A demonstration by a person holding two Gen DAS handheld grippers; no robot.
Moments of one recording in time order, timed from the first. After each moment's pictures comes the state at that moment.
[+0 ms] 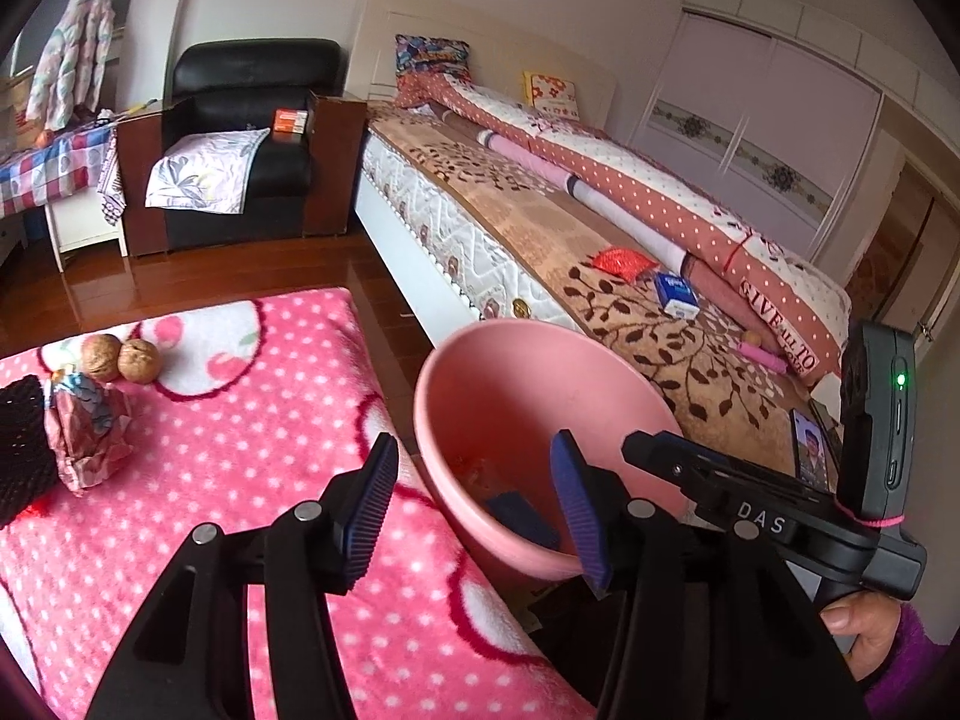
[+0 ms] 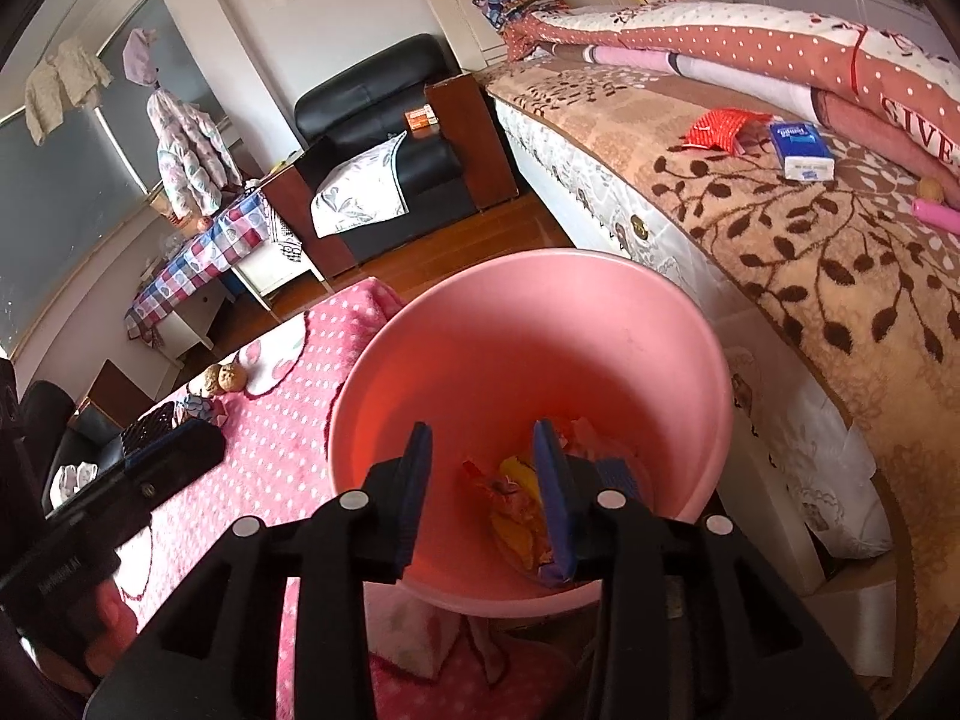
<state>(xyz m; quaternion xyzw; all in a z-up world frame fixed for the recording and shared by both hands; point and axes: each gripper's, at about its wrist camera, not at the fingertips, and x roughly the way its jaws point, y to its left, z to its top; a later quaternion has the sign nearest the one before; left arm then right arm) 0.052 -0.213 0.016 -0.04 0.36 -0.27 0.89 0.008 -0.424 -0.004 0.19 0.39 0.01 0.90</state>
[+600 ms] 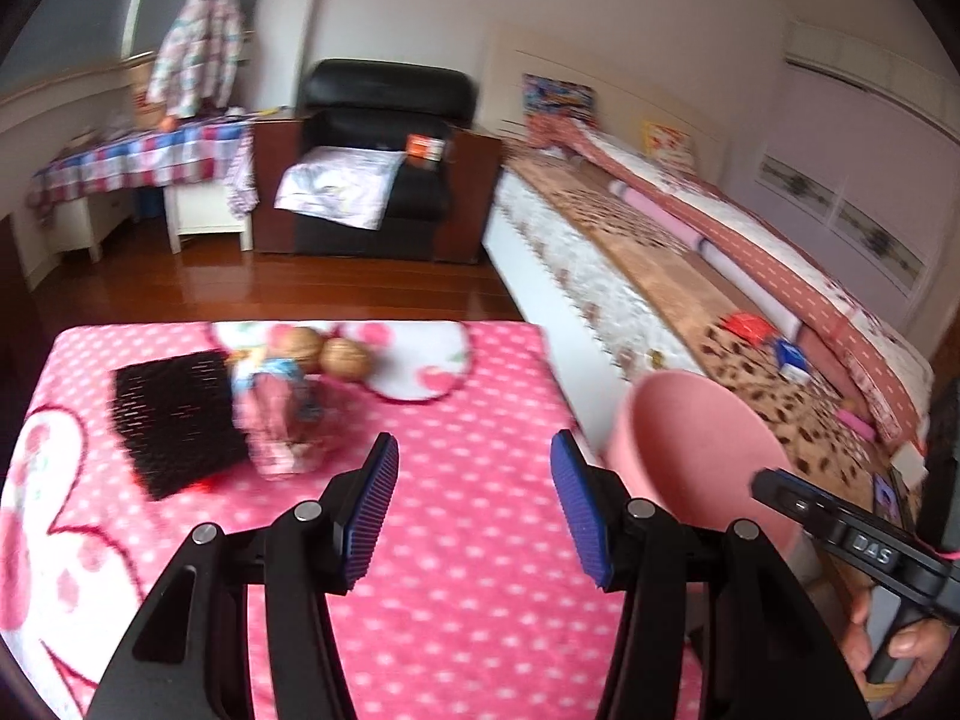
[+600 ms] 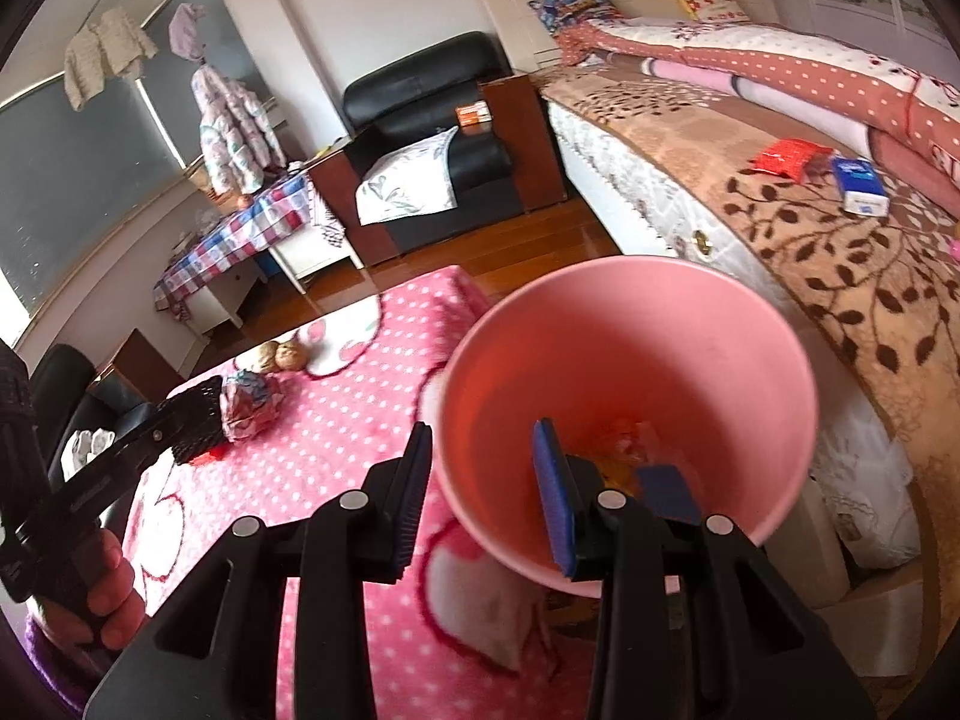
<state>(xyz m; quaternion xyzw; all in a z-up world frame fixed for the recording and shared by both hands) 0.052 -0.100 0.021 -0.07 0.34 -0.12 0.93 0.009 -0.366 0.015 0.17 0.38 0.07 0.91</state>
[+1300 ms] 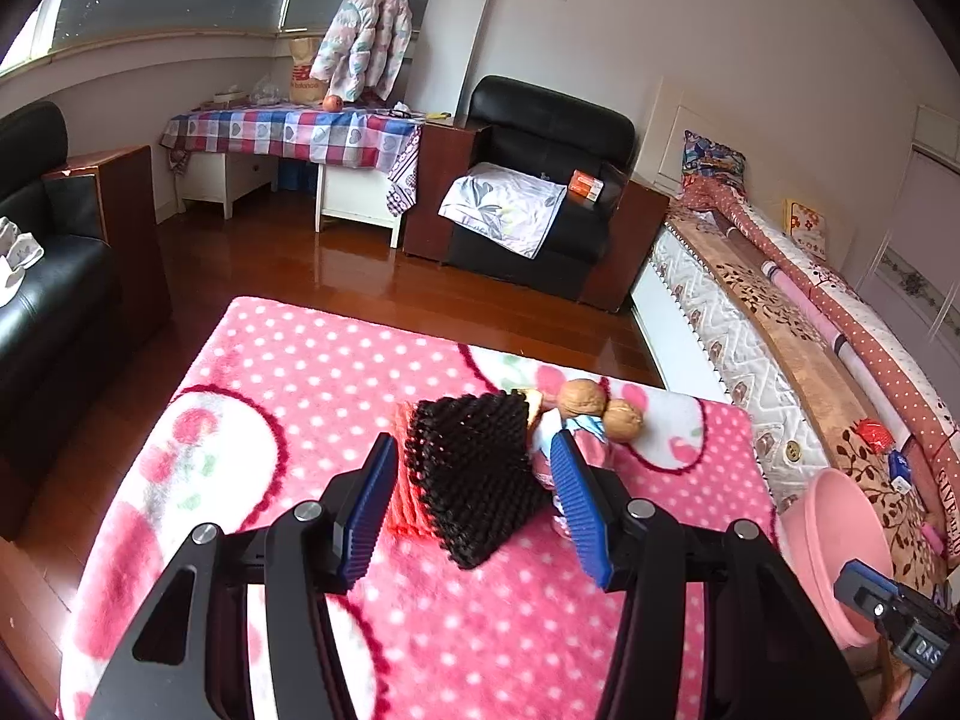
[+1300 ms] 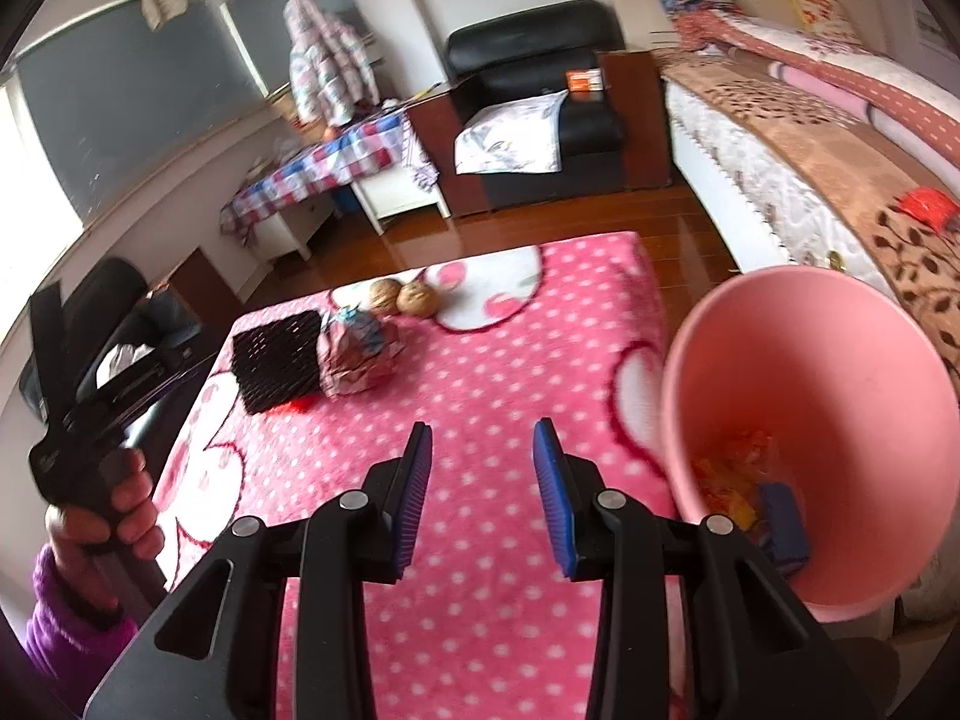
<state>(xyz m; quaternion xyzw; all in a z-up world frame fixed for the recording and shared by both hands) 0.074 0.044 0.005 -0.13 0.33 0.03 0.94 0.036 -0.260 0.014 0.11 0.41 0.17 0.89</state>
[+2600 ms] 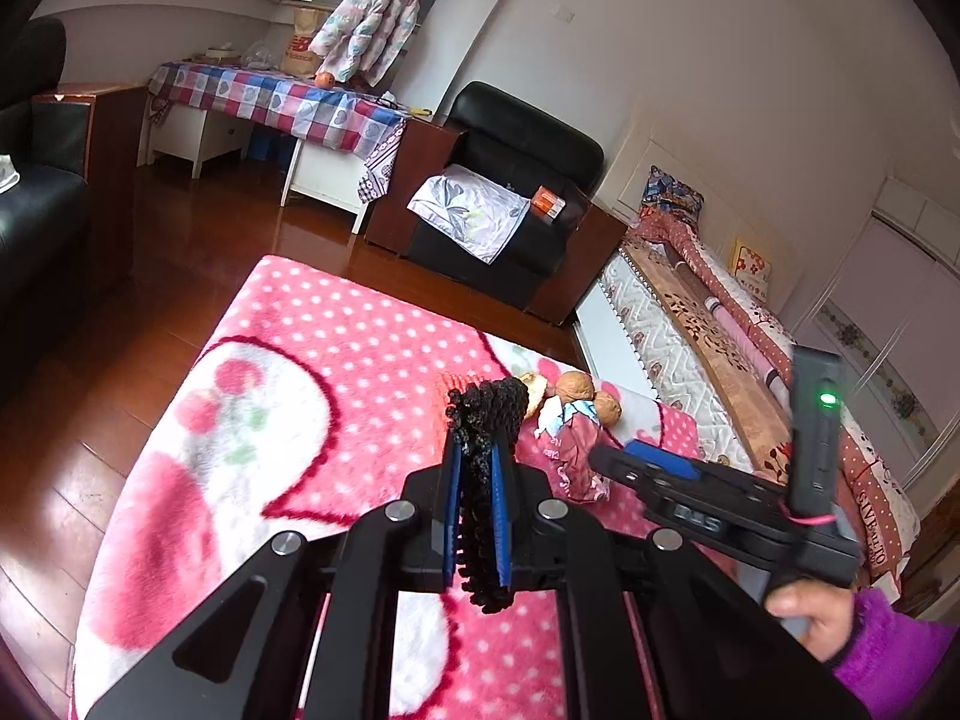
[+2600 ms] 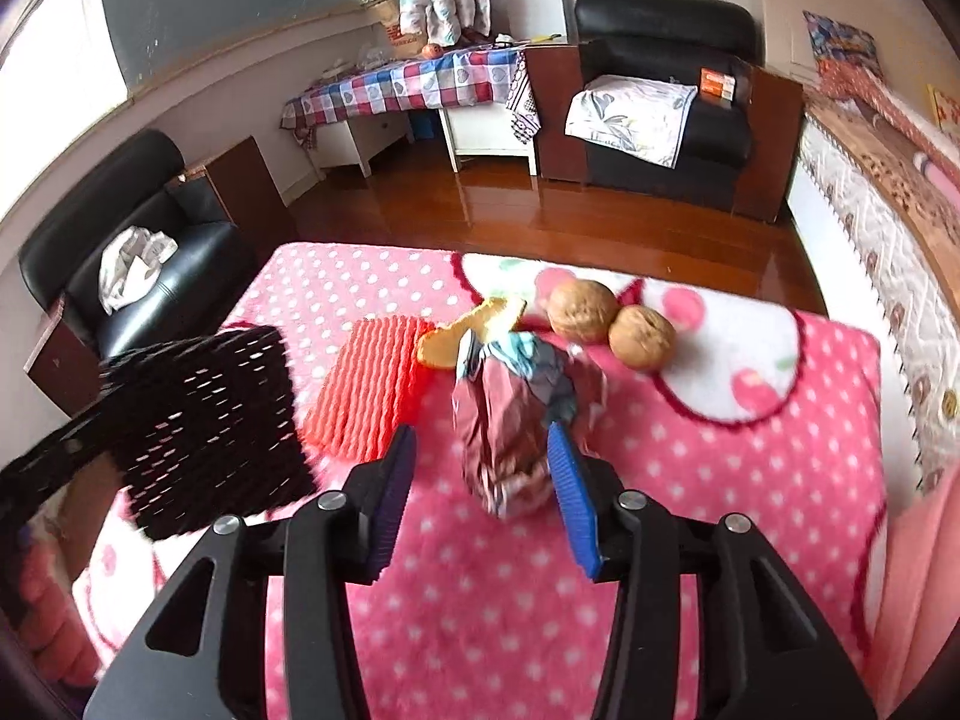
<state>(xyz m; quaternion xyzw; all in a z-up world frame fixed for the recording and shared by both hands) 0.014 0.124 -0.005 -0.22 0.31 -0.04 0.93 0.123 -0.085 -0.012 -0.03 0.43 0.24 0.87</state>
